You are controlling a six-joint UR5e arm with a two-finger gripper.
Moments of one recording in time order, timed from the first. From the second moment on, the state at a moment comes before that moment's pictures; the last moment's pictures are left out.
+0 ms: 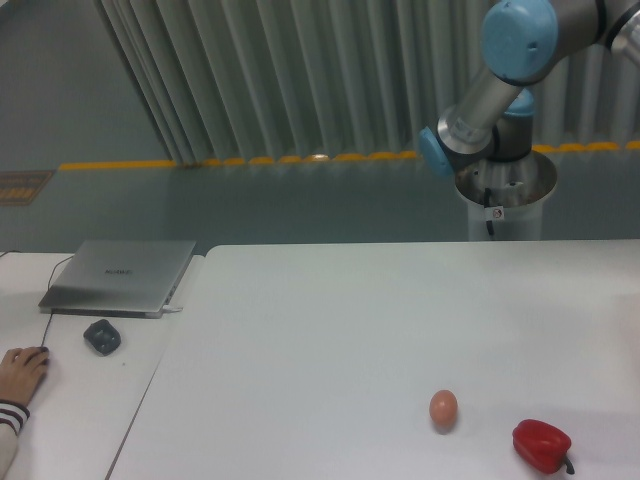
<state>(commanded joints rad) 2.72 -2.12 -1.32 -1.00 1.63 1.83</state>
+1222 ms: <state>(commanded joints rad) 2.42 -2.02 -1.47 -1.19 1.48 1.47</state>
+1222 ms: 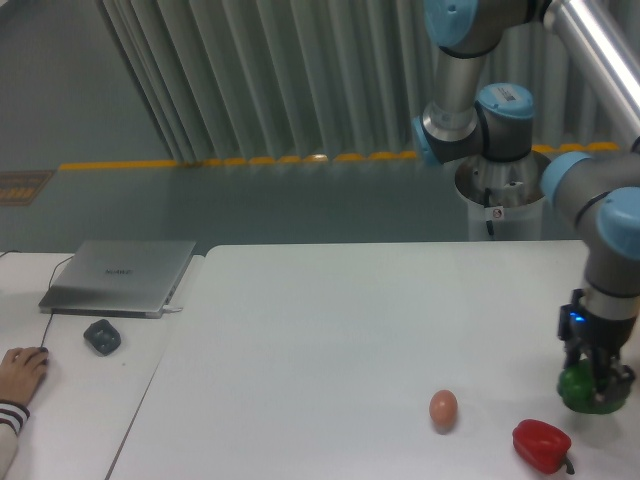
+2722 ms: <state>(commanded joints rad) 2.42 -1.98 -1.46 -1.05 1.63 1.59</state>
